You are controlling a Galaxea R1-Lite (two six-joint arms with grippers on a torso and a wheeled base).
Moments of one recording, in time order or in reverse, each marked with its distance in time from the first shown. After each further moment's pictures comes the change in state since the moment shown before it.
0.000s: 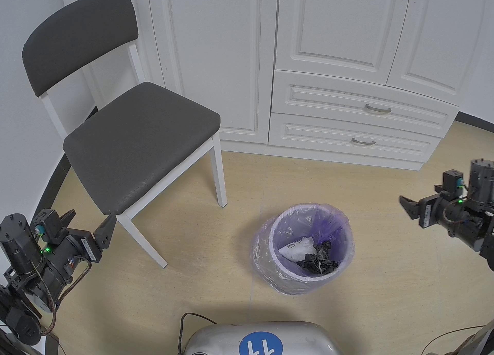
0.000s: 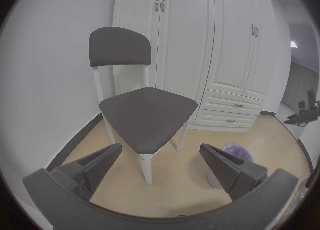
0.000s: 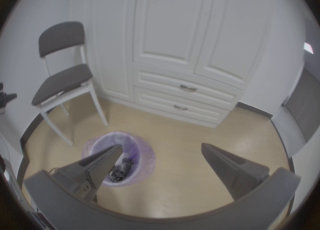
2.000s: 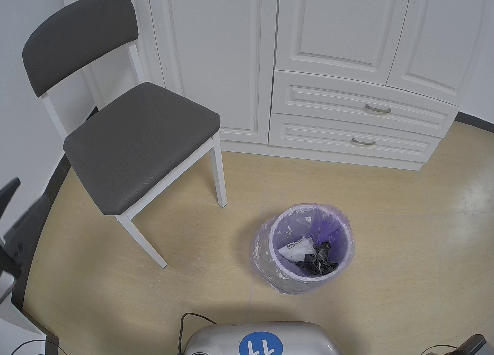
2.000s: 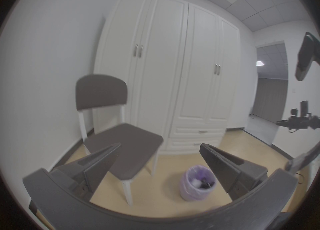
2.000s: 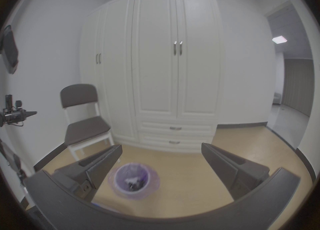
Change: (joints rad) left arm -0.023 -0.824 -0.335 0.895 -0.240 0.023; right arm -0.139 -1.050 -0.123 0.790 0.192 0.090
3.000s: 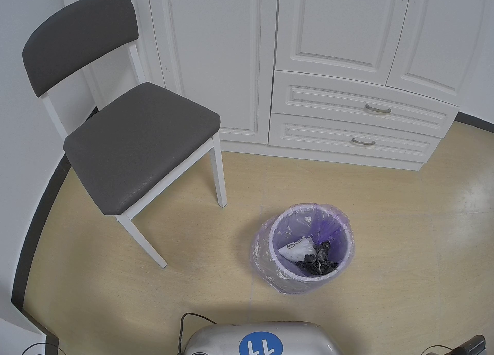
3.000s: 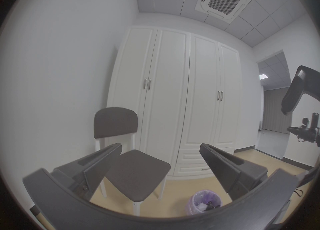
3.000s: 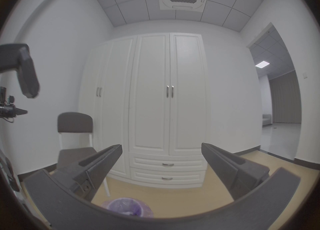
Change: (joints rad) left arm 0.106 -0.261 -0.220 0.246 0.012 -0.026; right arm -0.175 -0.250 -0.043 -0.113 0.077 0.044
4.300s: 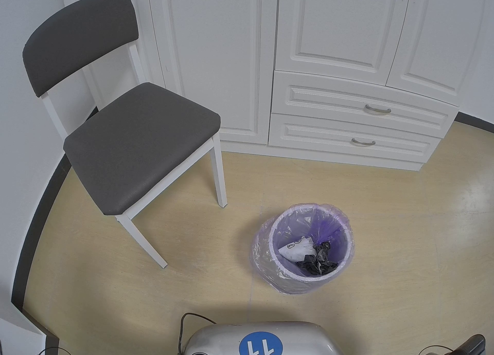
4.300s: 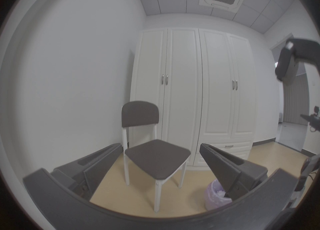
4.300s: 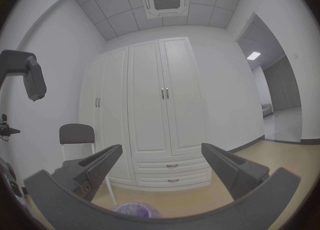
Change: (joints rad) left arm 0.124 -0.387 0.161 0.259 0.088 0.027; right arm 0.146 -0.174 0.276 -0.179 -0.158 0.044
